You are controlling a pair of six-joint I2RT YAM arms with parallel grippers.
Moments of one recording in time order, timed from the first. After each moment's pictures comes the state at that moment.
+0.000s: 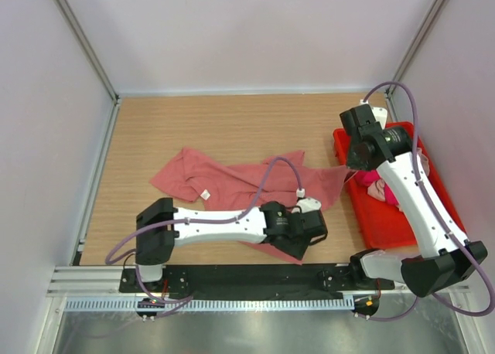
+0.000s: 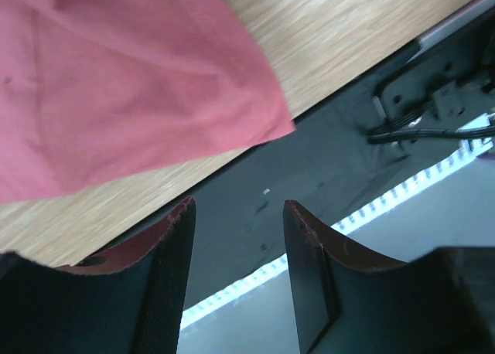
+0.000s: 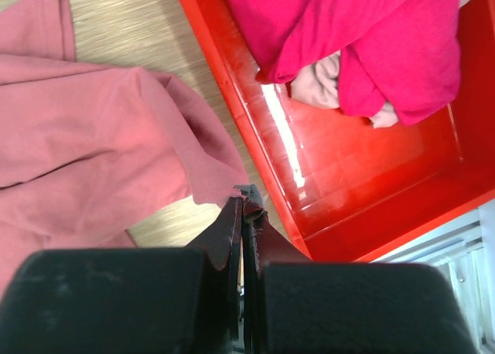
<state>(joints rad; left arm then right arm) -1.40 1.83 1.52 -0.86 -0.17 -0.80 0.33 1.25 1.43 -1.27 0.50 0.47</state>
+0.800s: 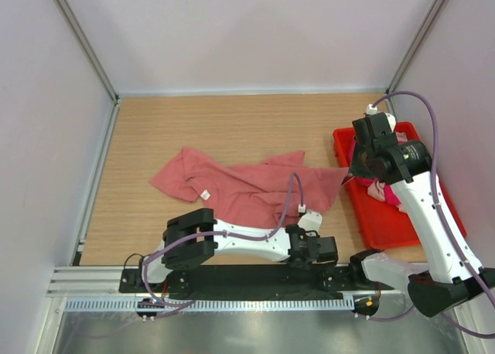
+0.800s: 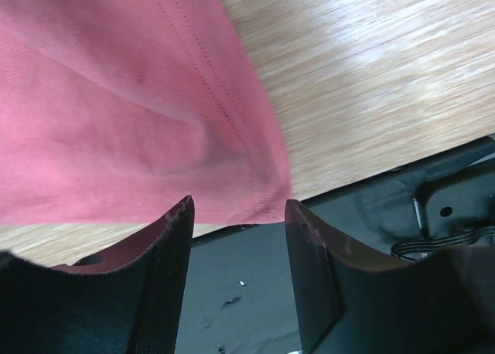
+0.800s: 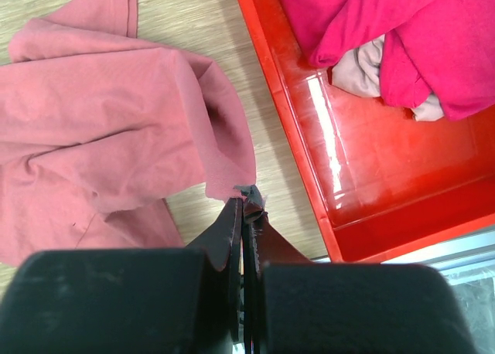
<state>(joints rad) -1.50 2.08 1.57 -0.81 -0.42 -1.08 0.32 1.12 1.43 -1.28 0.36 0.48</state>
